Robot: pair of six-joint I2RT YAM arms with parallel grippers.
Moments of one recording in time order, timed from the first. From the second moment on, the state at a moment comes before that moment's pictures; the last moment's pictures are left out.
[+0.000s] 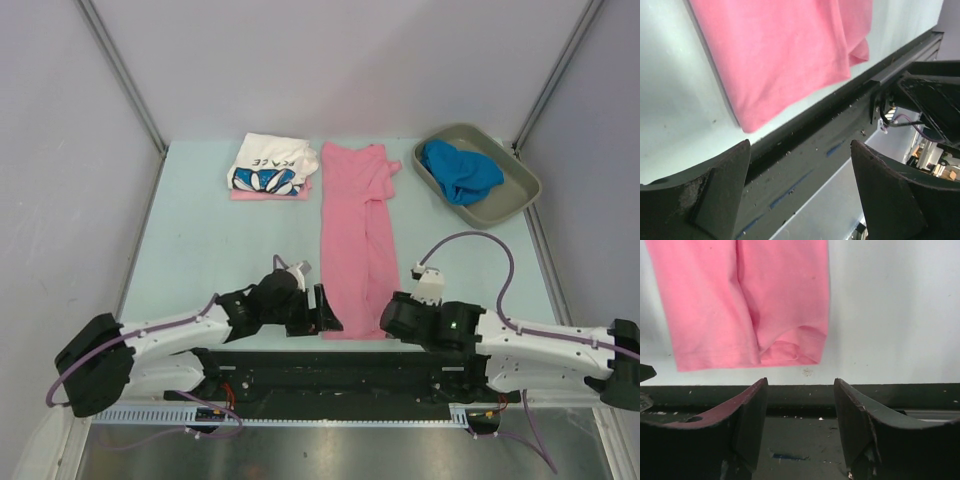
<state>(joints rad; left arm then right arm) -0.93 1.16 0.46 -0.06 0.24 -1.02 1.27 1.01 0.71 -0.93 0.58 1.29</state>
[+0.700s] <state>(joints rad) -0.93 1.38 0.38 0.27 0.34 -1.16 0.97 0.55 0.30 -0.65 0.30 1.27</state>
